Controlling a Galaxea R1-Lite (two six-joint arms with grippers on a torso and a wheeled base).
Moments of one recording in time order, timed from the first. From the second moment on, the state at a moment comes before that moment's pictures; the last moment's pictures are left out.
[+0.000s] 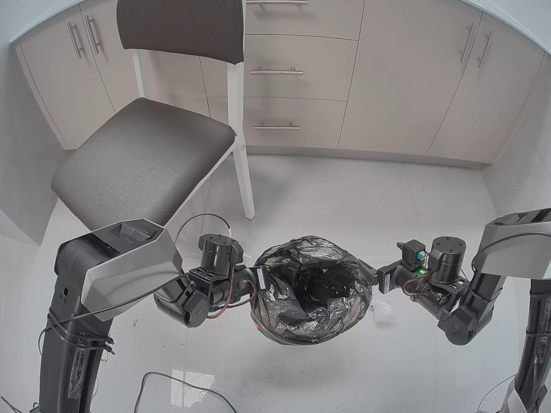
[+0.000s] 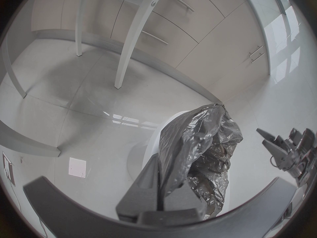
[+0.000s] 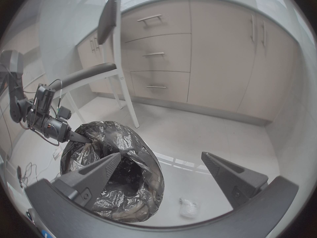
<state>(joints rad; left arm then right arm) -0.48 2.52 -1.14 -0.86 -0.13 -0.48 0.35 2.26 -0.52 -1.53 -0.07 -0.10</state>
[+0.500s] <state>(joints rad) -0.49 2.52 -1.11 -0.89 -0.13 -0.48 0.45 2.21 -0.88 -1.05 -0.15 -0.17</state>
